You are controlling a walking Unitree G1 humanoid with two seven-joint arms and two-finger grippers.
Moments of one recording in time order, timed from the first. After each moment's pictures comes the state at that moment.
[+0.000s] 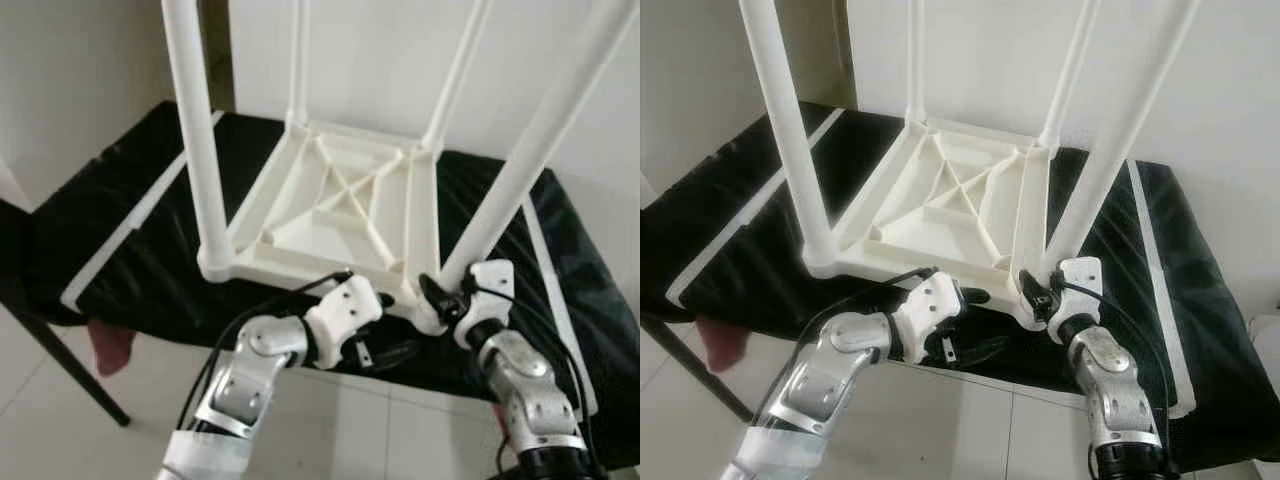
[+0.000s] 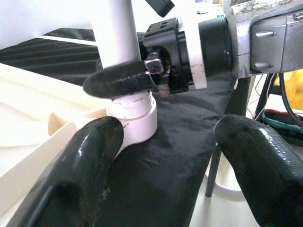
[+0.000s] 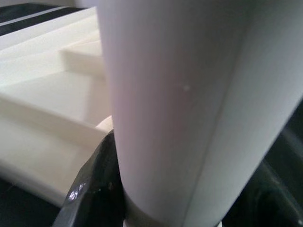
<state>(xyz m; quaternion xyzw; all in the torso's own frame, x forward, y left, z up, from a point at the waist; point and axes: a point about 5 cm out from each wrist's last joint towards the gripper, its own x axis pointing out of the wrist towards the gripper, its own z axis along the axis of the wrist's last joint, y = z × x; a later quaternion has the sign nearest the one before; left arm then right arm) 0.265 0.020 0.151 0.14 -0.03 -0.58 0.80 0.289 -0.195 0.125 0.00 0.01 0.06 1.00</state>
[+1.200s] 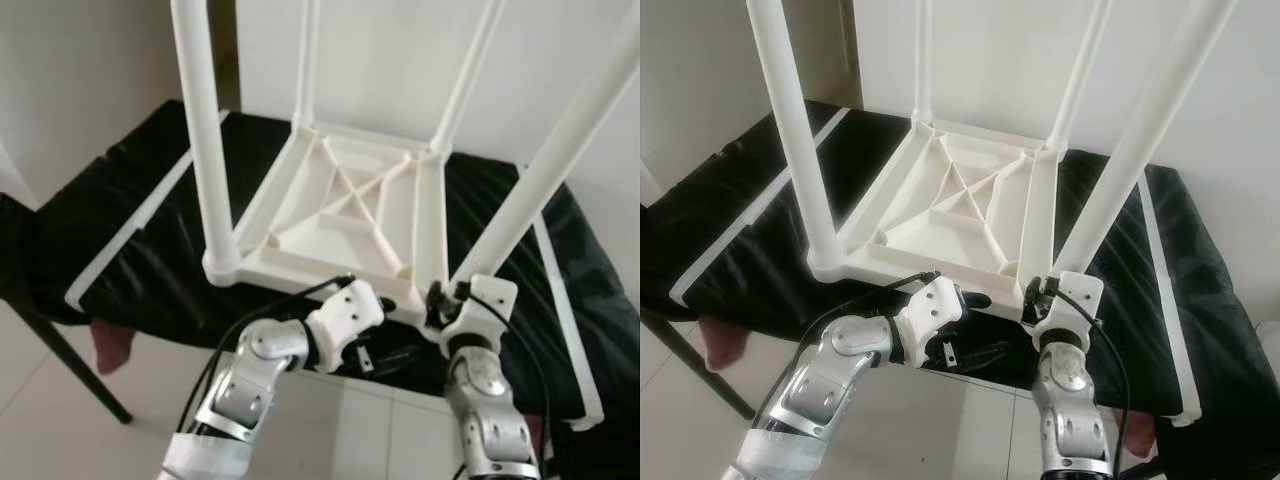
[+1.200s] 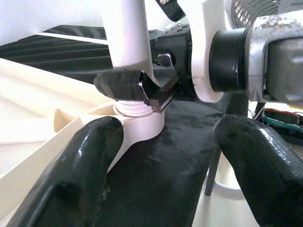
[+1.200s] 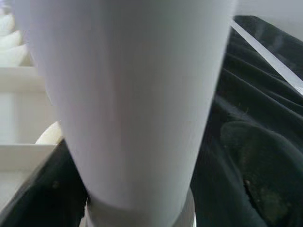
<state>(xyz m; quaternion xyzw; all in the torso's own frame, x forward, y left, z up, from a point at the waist) 0.263 0.019 0.149 0.14 -0.03 -0.59 0.80 0.269 -0.179 0.121 0.03 0.02 -0.12 0.99</state>
